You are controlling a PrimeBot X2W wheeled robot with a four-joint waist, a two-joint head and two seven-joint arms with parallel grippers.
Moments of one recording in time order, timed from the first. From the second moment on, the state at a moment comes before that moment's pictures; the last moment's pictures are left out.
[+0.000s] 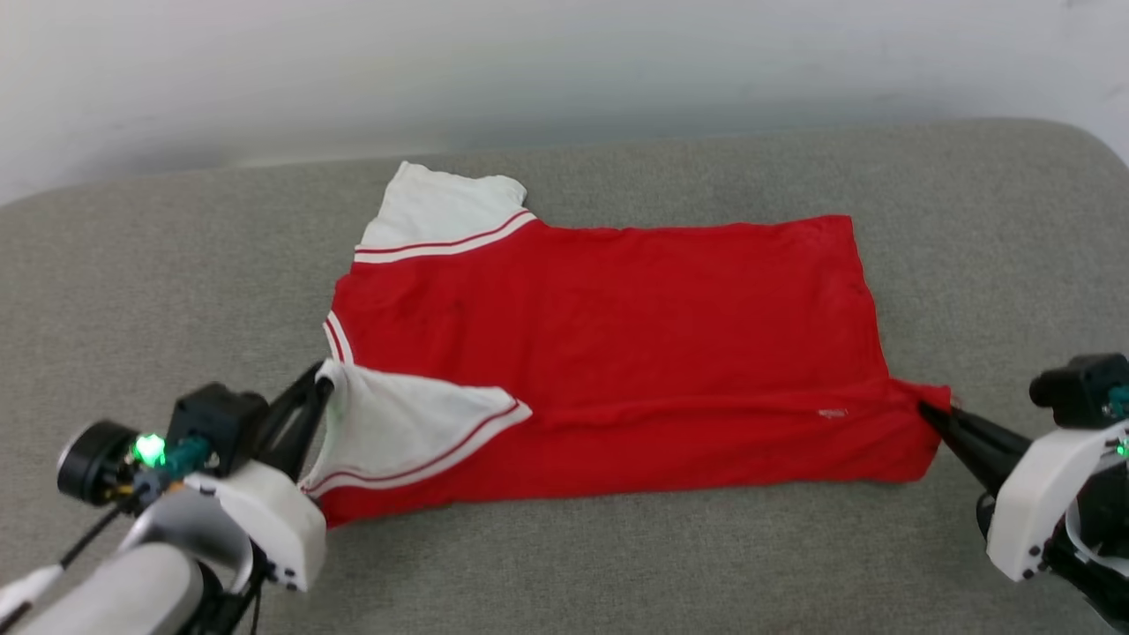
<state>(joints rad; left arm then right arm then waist) -0.32 0.84 -0.73 -0.10 -0.71 0.27 -0.07 -0.31 -0.72 0.54 0.23 0.79 0.13 0.12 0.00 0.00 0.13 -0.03</state>
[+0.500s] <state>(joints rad) -0.59 0.76 -0.75 0.22 -0.67 0.11 -0.02 -0.46 -0.62 0.52 0.29 0.71 0.13 0.25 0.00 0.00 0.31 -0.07</state>
